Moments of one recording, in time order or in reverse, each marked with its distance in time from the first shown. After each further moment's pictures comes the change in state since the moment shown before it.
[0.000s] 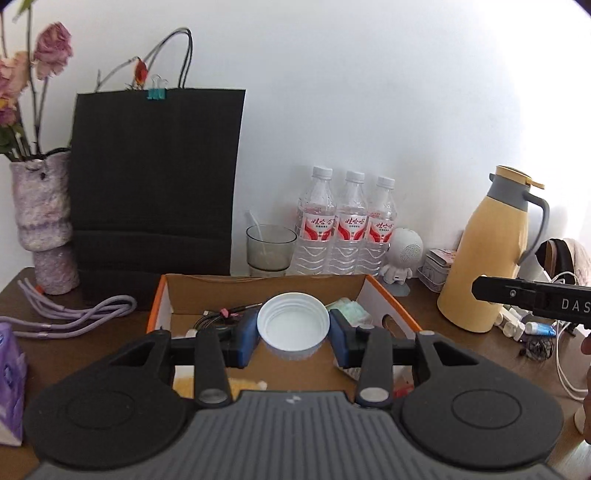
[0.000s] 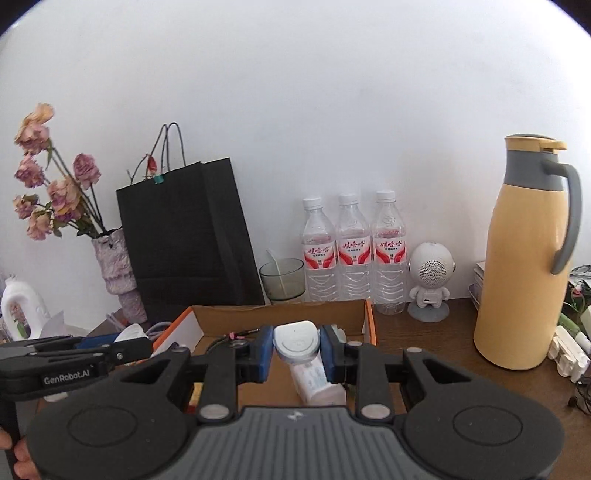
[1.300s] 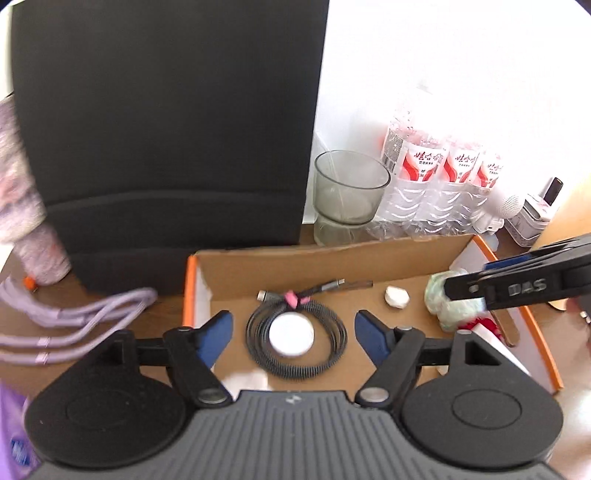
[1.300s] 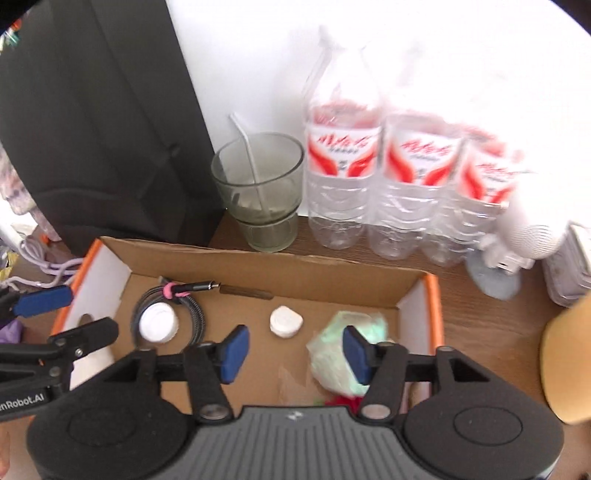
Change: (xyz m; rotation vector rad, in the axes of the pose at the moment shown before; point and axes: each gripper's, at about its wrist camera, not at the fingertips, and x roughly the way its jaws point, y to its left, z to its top) left arm 0.129 0.073 0.048 -0.003 0.372 0.122; right arm 0.213 0.023 0.058 -0.062 0.581 -0.103
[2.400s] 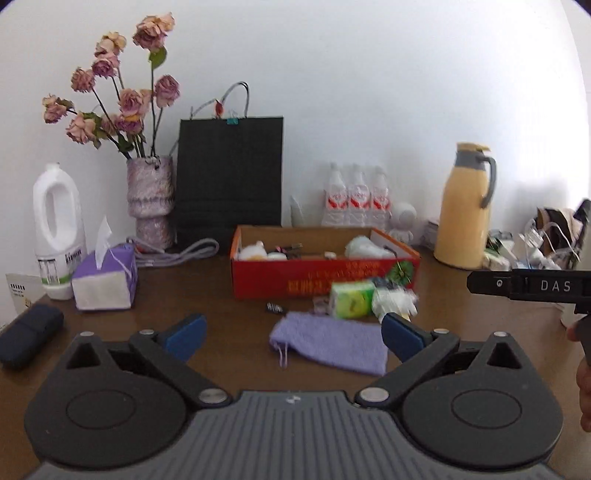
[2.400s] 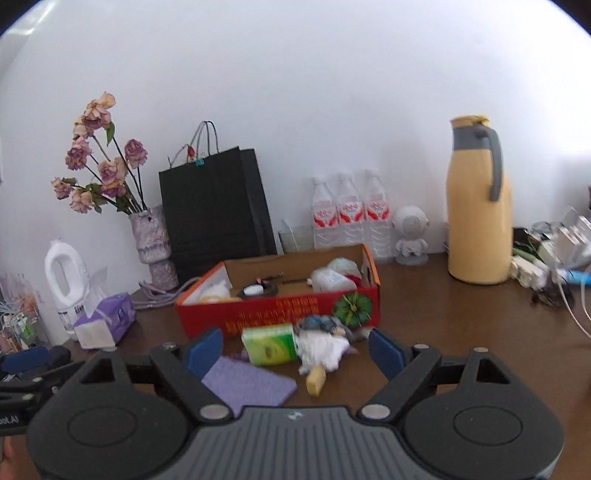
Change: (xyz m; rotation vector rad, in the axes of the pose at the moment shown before) left arm -0.259 -0.073 -0.371 0.055 -0.500 0.049; right arm -0.192 0.028 -0.428 0.111 -0.633 0.061
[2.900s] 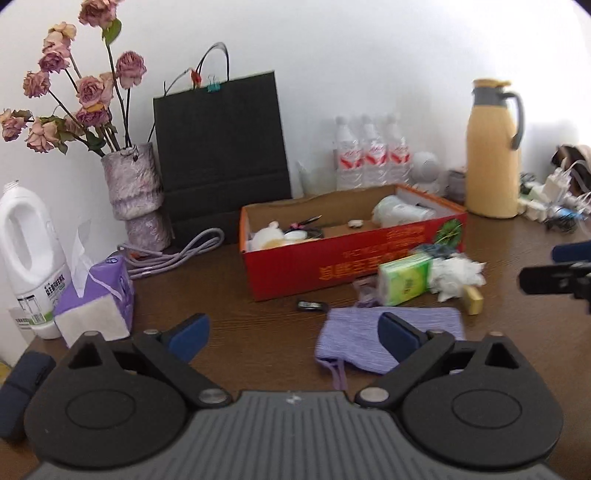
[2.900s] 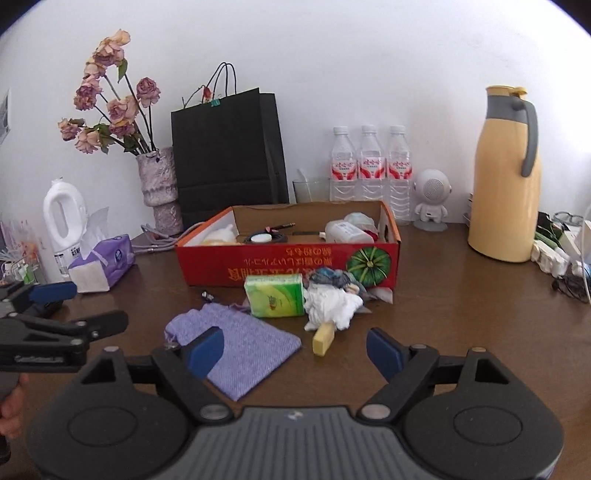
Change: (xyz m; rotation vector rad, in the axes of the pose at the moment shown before) left arm 0.121 0.034 0.029 0.149 0.116 0.074; right arm 0.071 0.016 0.019 -0.121 0.081 0.069
